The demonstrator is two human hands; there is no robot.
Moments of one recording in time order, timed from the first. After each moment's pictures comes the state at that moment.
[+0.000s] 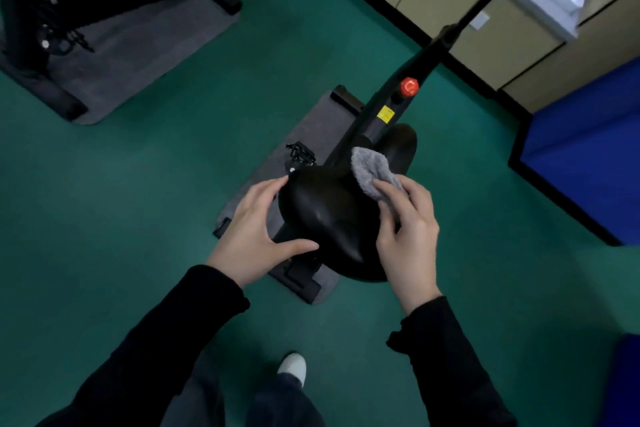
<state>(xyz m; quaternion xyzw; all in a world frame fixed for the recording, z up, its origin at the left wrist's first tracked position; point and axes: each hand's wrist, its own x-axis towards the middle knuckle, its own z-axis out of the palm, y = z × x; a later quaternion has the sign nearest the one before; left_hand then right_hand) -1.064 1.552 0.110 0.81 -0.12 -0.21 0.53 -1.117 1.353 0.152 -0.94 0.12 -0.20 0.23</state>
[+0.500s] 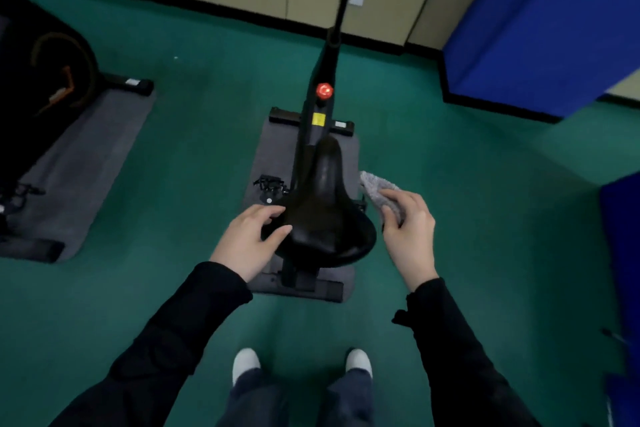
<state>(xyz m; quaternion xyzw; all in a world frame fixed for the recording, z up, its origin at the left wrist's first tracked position) -1.015 1.553 0.192 0.85 -0.31 -0.24 0.36 -1.156 1.366 0.212 -0.84 0.38 -0.23 0.31</state>
